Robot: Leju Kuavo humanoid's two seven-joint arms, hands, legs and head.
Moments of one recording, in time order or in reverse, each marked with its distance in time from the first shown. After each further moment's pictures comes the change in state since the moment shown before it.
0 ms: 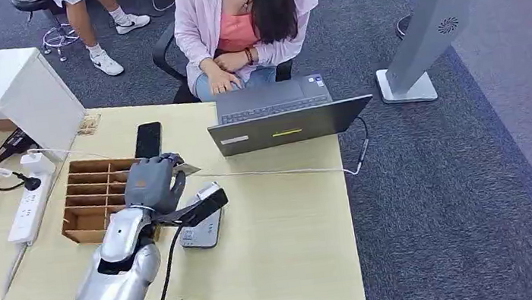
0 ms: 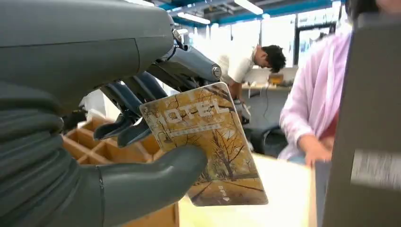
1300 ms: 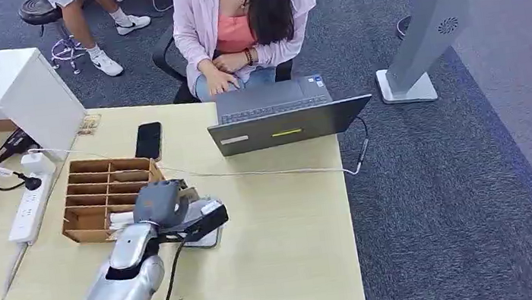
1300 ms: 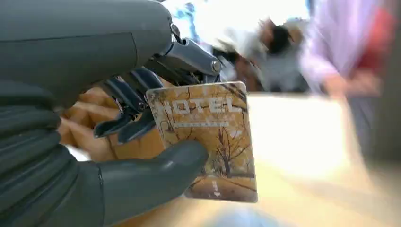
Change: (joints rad) left arm -0.036 0.016 -0.008 0.187 0.029 0.092 0.021; right arm 0.001 0.003 -0.040 0.001 0.055 0.012 -0.010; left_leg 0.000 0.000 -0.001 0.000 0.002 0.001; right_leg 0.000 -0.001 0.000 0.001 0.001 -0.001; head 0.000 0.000
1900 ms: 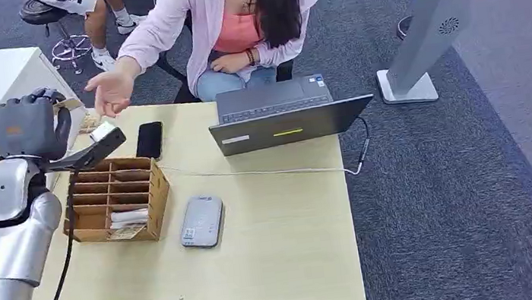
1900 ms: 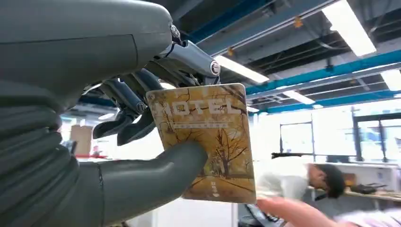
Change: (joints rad) left arm -0.273 0.227 0.134 -0.090 -0.076 0.084 -0.056; right arm -0.001 0.000 -0.008 0.000 0.071 0.015 -0.019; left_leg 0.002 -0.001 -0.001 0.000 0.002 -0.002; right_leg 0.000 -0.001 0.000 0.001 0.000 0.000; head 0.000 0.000
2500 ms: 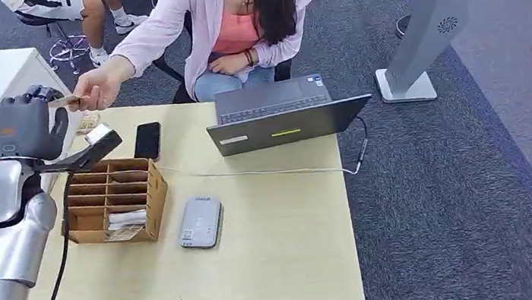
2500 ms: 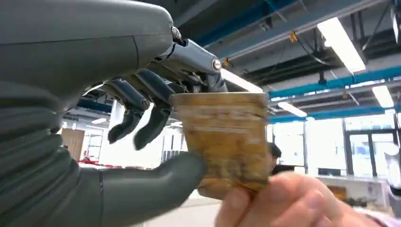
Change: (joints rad) left arm 0.007 0.011 0.015 0.006 0.019 0.072 -0.036; right arm -0.003 0.000 -0.001 0.000 0.020 0.003 0.004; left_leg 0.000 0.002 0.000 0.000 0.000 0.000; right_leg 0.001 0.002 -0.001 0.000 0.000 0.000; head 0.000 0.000
